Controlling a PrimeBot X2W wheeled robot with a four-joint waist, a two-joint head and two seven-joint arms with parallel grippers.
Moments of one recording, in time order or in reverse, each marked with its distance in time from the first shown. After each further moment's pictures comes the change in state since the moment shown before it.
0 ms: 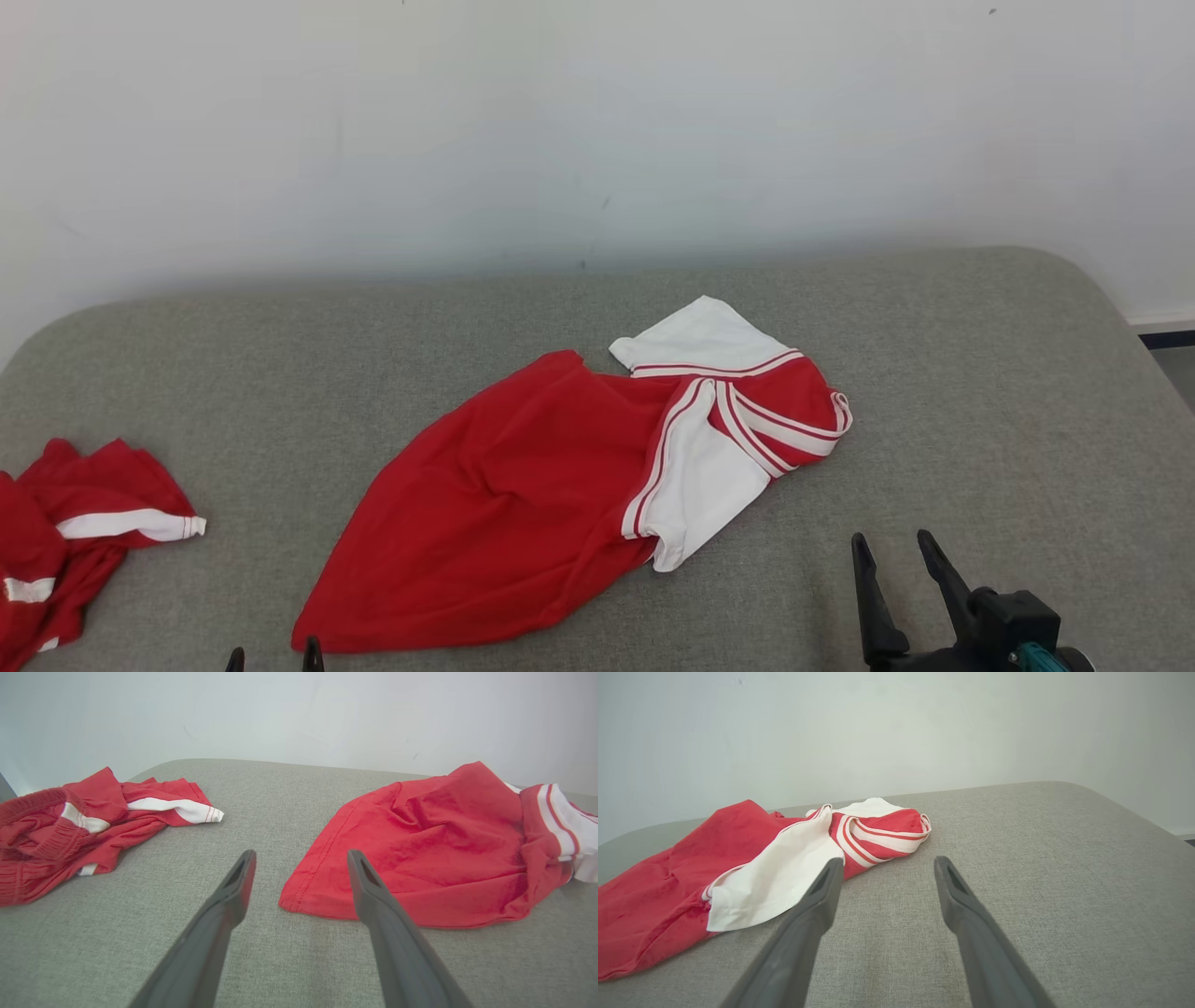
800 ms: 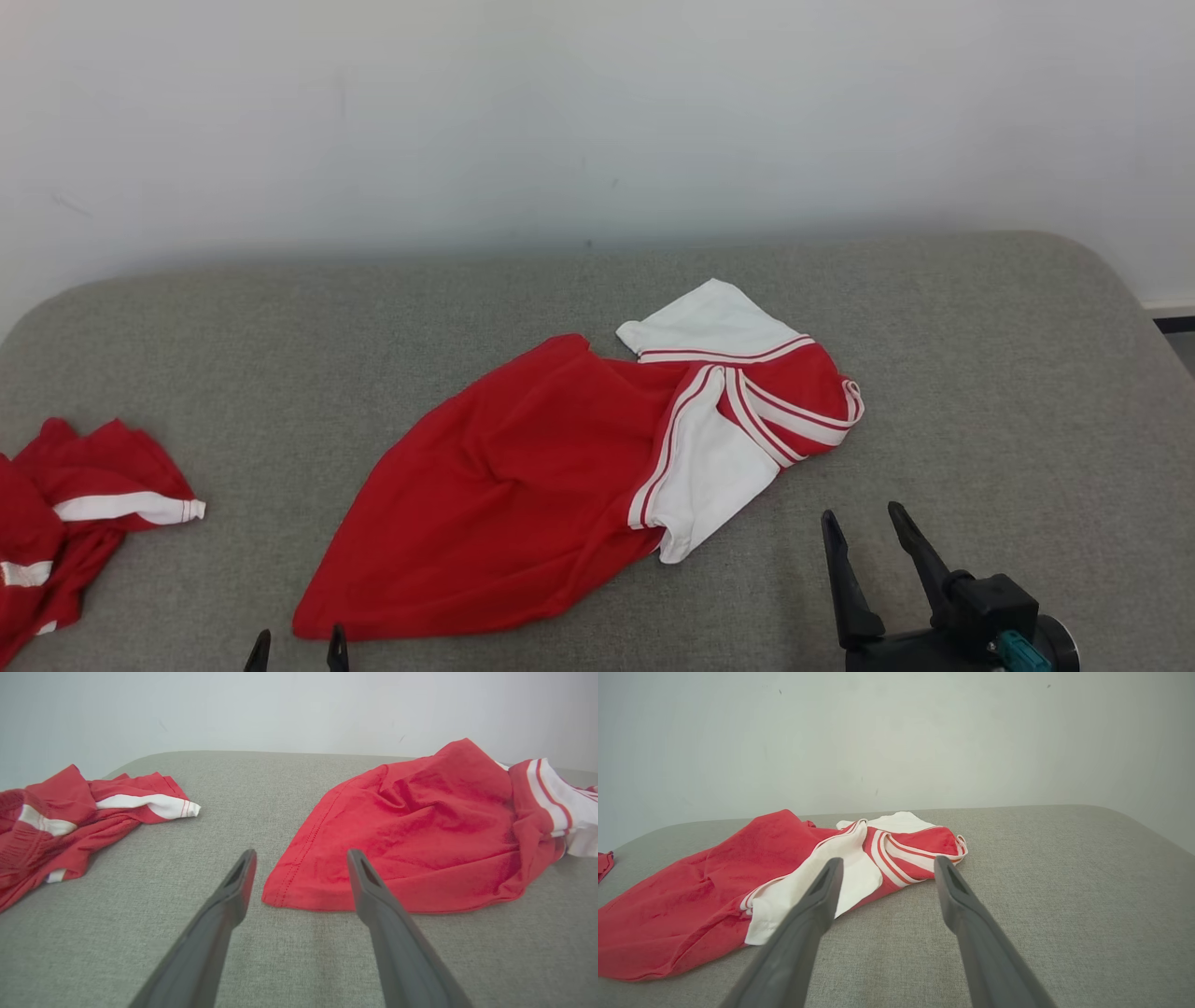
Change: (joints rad) left arm -0.030 0.000 -0.014 0.028 0.051 -0.048 0.000; right arm -0.001 0.000 0.063 -0.093 -0.022 0.000 0.000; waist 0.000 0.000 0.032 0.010
